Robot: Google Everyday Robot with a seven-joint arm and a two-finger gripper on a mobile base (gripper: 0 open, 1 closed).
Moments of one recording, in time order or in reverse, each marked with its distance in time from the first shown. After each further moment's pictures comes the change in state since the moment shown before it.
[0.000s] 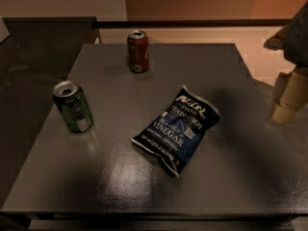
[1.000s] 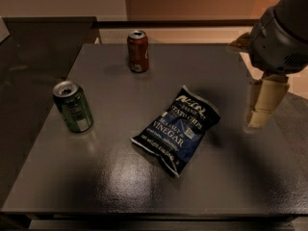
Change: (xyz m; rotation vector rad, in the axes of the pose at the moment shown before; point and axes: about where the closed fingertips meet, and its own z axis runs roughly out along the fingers) arm -0.044 0.009 0.023 -0.041 -0.063 -0.235
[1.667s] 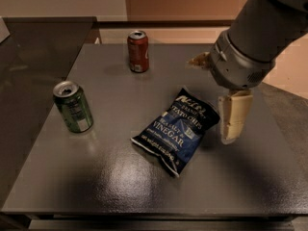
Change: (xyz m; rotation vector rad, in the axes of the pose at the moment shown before) arm -0.048 0.012 0.044 -0.076 -0.063 -0.305
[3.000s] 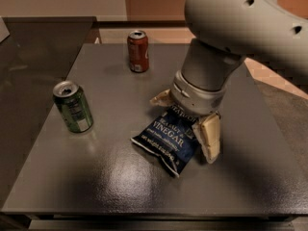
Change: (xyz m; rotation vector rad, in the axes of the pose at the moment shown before) arm -0.041 0.021 0.077 -0.197 -0.035 -0.368
